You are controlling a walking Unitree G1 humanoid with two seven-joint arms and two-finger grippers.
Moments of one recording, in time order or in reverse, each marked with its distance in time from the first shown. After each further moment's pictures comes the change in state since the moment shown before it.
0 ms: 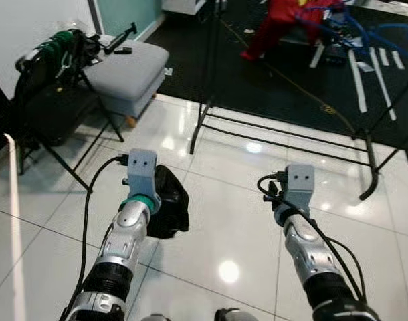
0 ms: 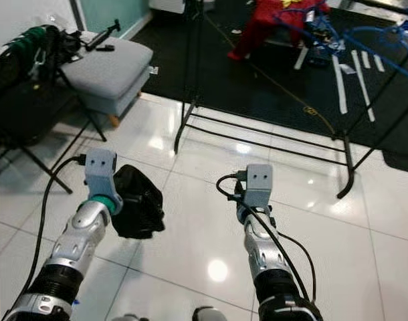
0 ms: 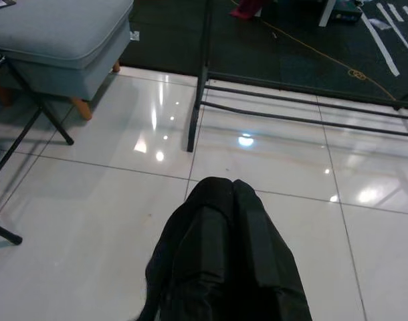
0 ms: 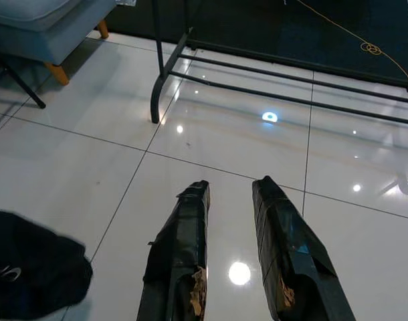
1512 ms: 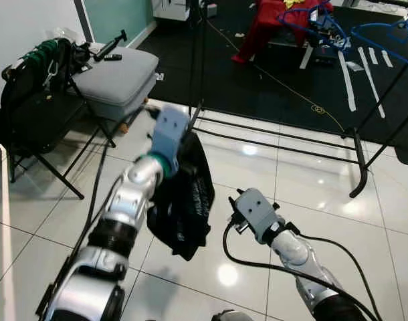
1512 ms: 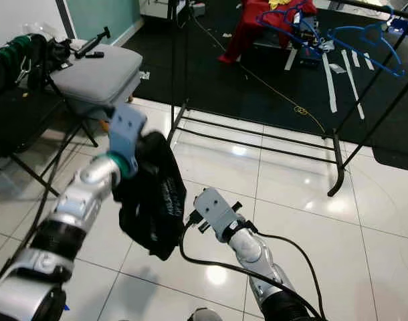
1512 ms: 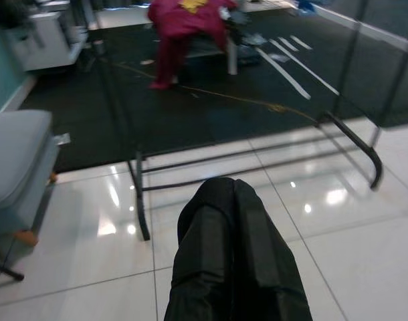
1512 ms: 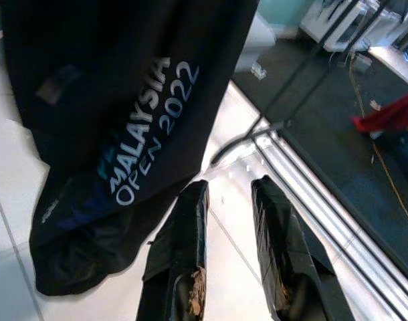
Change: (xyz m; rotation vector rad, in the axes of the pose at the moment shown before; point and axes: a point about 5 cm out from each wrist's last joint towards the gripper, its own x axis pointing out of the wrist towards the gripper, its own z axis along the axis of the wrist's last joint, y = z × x) left arm 0.033 -0.028 0.107 0.183 -0.174 -0.223; right arm -0.037 0.051 0.001 -0.512 -0.275 0.535
